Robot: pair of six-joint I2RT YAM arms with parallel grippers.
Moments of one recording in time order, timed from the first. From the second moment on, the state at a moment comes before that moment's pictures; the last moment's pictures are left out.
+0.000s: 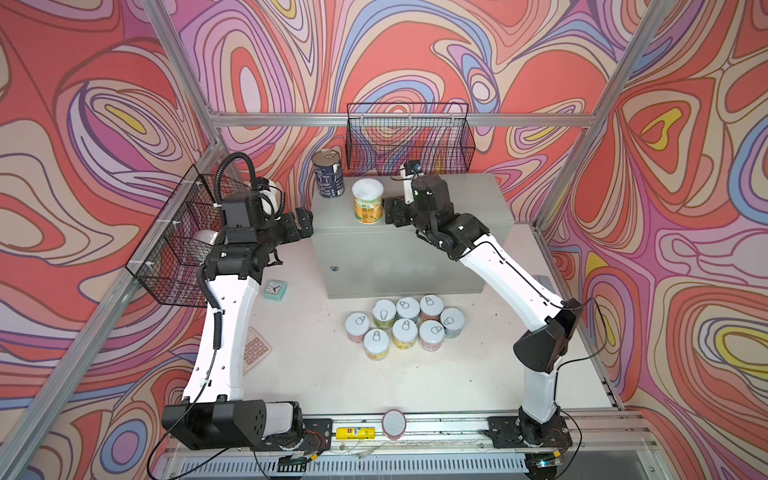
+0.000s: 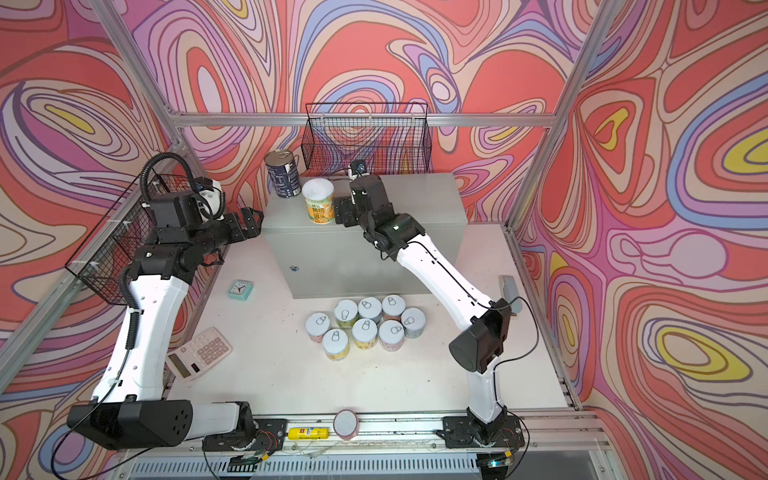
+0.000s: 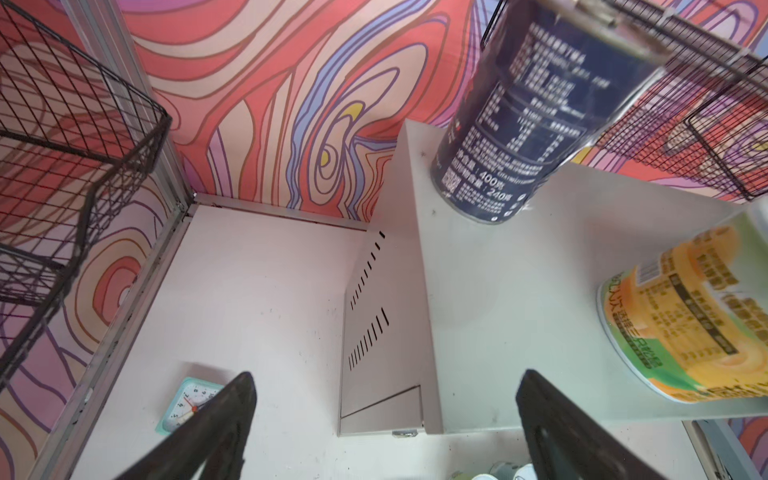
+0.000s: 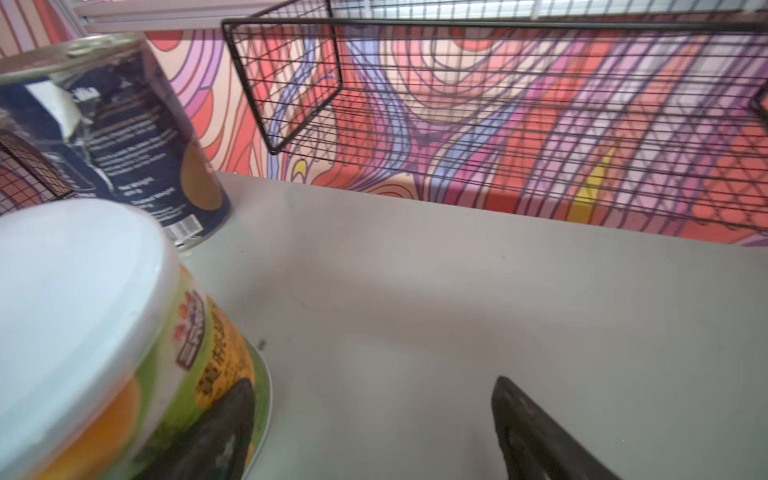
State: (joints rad) left arm 0.05 1.34 1.60 -0.71 0.18 -0.25; right arm 0.69 1.98 2.21 -0.56 0.28 0.20
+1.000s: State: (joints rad) left arm 0.05 1.31 1.55 -0.69 0.23 -0.27; right arm 0.77 1.93 2.18 -0.58 0.25 0.23
